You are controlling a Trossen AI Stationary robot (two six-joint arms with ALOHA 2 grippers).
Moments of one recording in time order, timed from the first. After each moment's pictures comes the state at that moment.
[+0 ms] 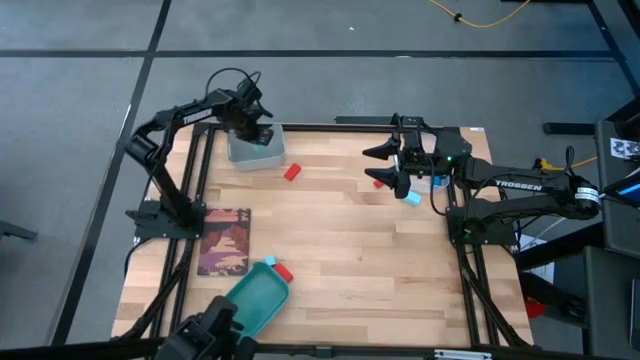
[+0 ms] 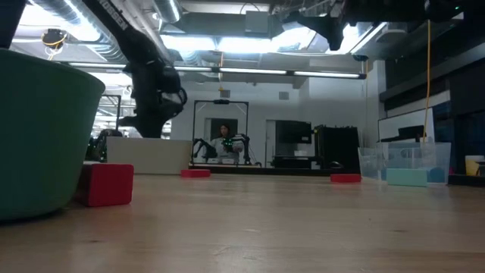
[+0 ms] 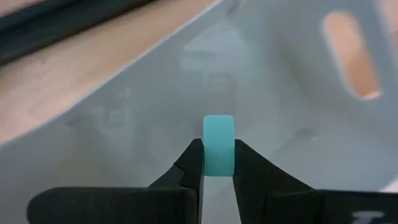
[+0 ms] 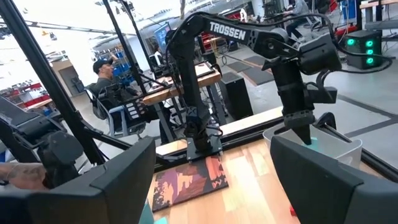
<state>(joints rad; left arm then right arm) 1.00 1.71 1.18 -0.80 0.16 -0.20 -0.30 0.99 0.68 0.34 -0.27 0.34</state>
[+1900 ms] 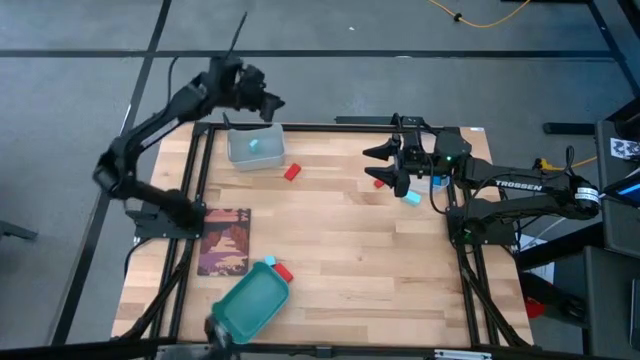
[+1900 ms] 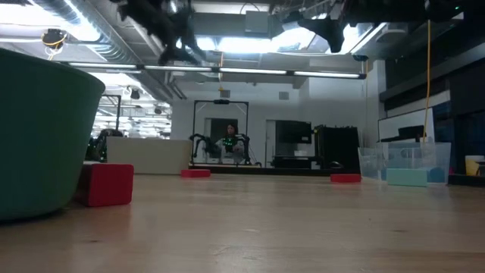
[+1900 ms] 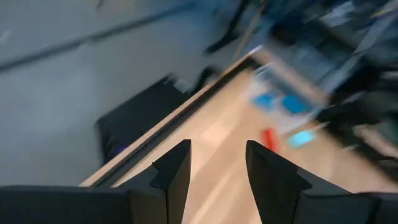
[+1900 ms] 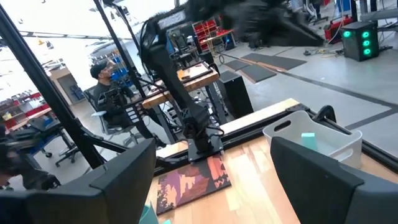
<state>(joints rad) 0.86 1.32 1.28 -0.41 0.36 -0.20 -0.30 0.99 0.68 0.34 -0.26 0.39</state>
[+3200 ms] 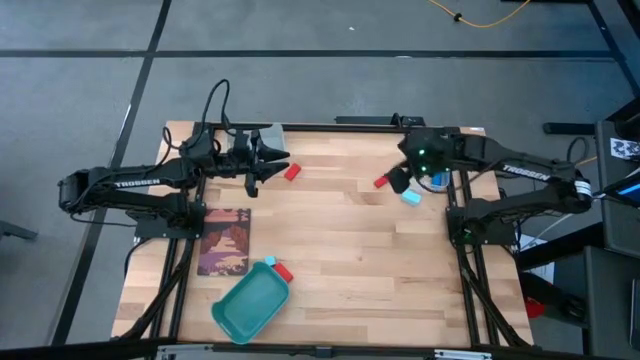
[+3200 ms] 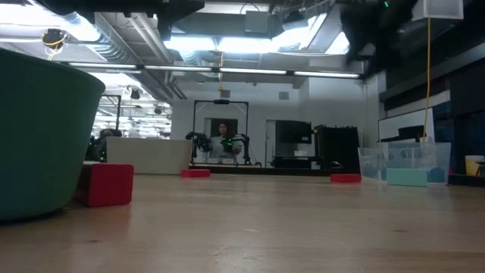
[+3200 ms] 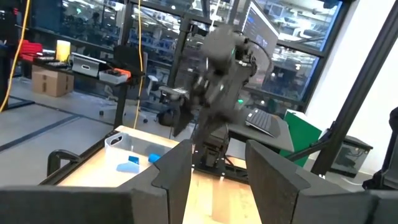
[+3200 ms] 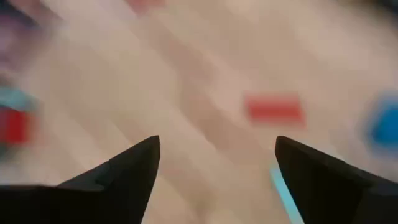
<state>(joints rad) 0.30 0.92 0.62 0.47 0.19 -0.30 -0.28 1.12 1.09 -0.99 0.07 0.60</state>
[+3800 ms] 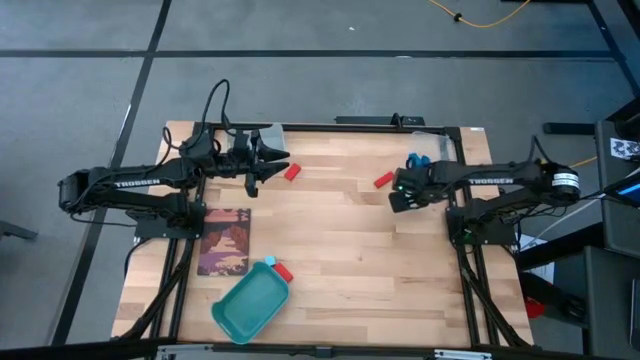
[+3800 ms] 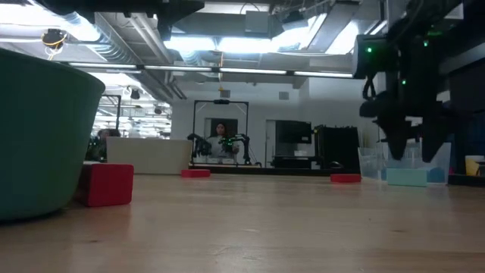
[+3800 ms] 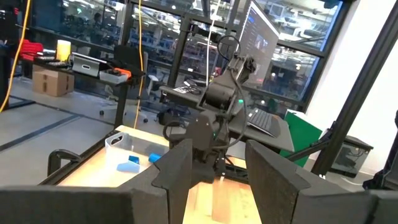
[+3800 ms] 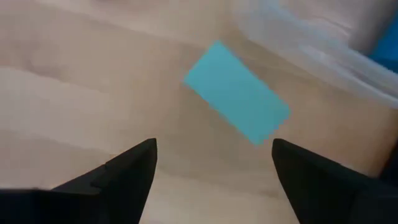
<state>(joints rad) 0.30 0.92 0.62 0.46 0.19 -0.30 -0.24 1.24 0.67 -0.92 0.12 1.08</state>
